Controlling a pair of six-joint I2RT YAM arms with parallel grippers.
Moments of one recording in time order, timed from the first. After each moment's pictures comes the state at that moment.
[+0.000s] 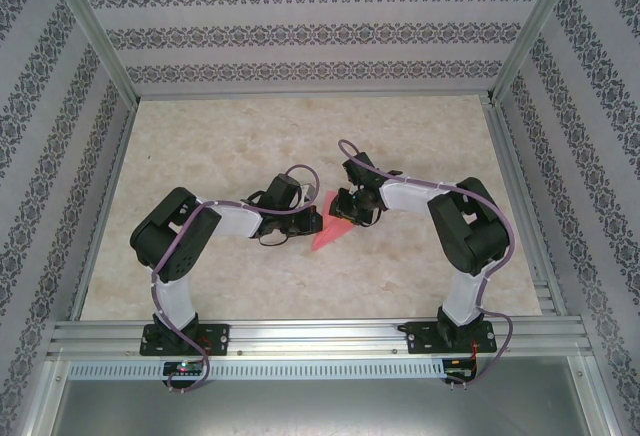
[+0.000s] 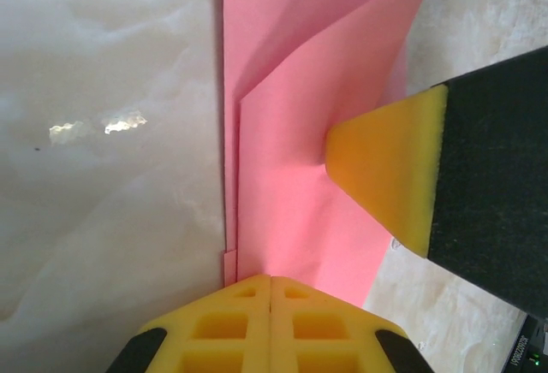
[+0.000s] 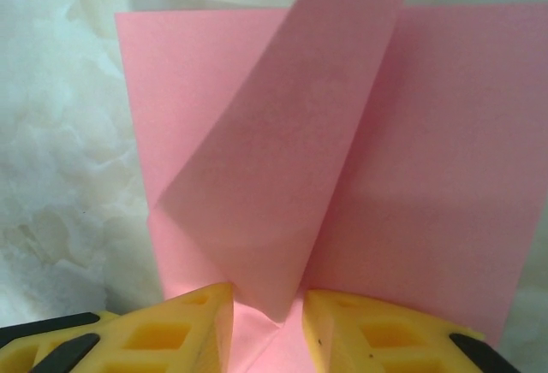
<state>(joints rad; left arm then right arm) -0.63 1.86 0.85 0.14 0.48 -0.74 0.54 1.85 1.04 -0.37 -0.29 0.77</state>
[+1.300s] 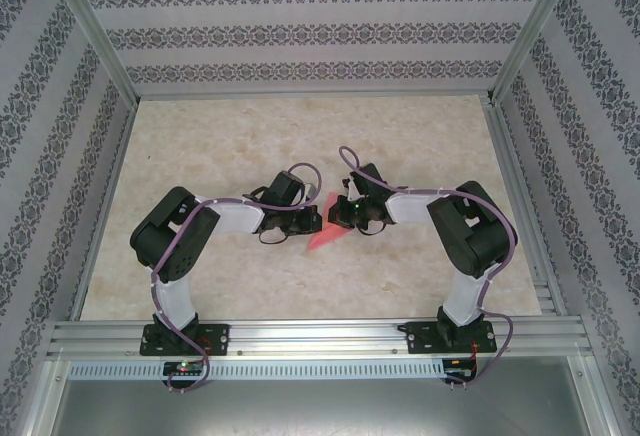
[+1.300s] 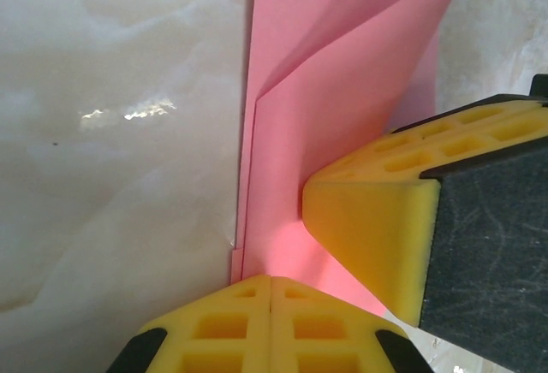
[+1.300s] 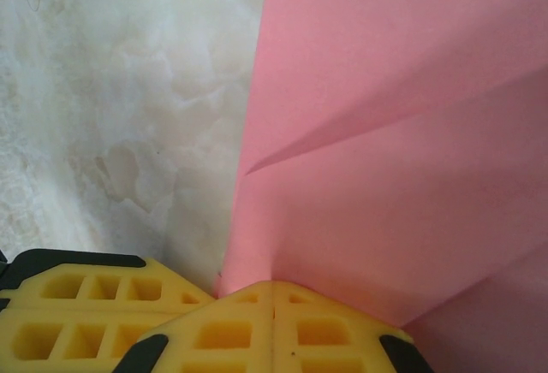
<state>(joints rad) -0.64 1.86 0.91 0.01 0.45 -0.69 0.53 1.83 0.87 -0.05 -0.48 0.71</state>
